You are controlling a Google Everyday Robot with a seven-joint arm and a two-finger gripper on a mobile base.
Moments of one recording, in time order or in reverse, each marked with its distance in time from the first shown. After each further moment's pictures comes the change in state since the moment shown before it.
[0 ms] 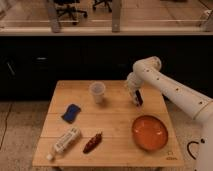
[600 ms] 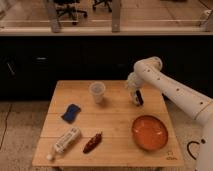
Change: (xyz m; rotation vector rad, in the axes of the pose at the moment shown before) arm 0.002 0.001 0.000 0.000 -0.003 -0.003
